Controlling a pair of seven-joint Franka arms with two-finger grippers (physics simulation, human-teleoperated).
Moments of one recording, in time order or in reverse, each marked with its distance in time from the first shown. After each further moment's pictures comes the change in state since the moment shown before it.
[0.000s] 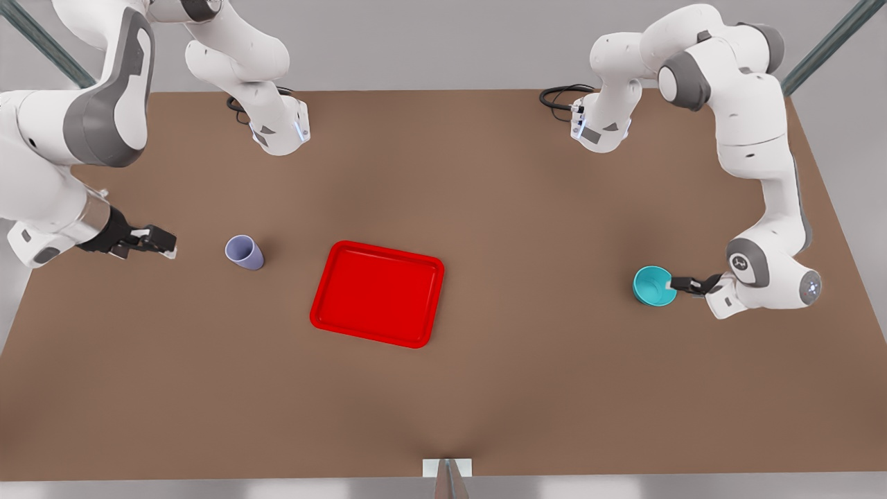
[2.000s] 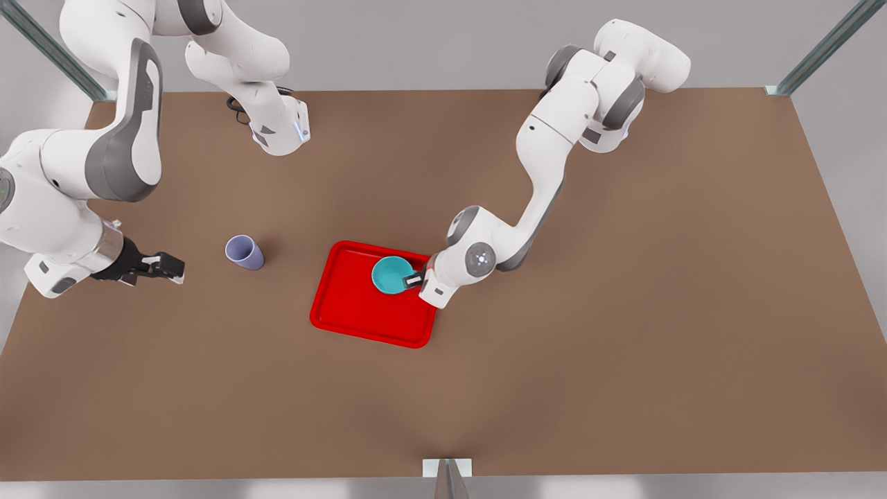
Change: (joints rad) left arm -0.676 0.253 -0.383 0.506 -0.147 0.280 -1.530; right arm 0.005 0.072 0.000 -0.005 0.001 0.107 -0.045
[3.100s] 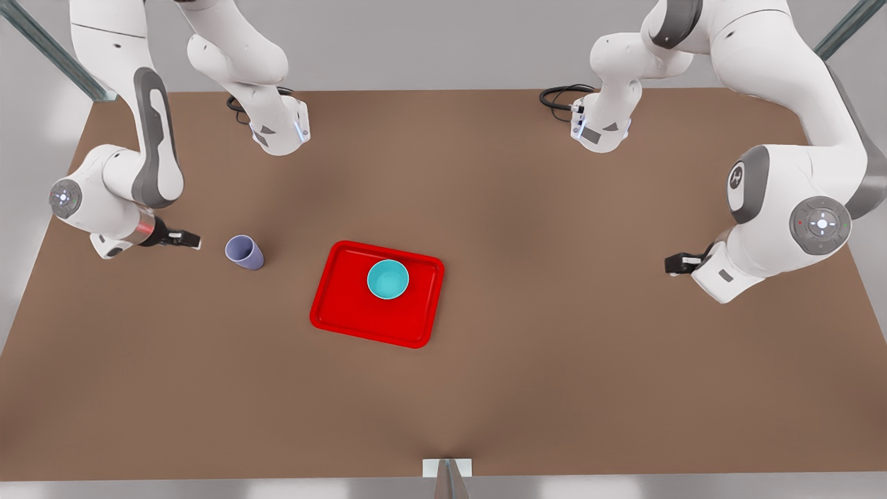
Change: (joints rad) left arm 0.699 -0.512 -0.071 0.026 0.691 -0.806 0.754; right arm -0.246 -0.195 -0.003 -0.861 0.002 0.502 -0.120
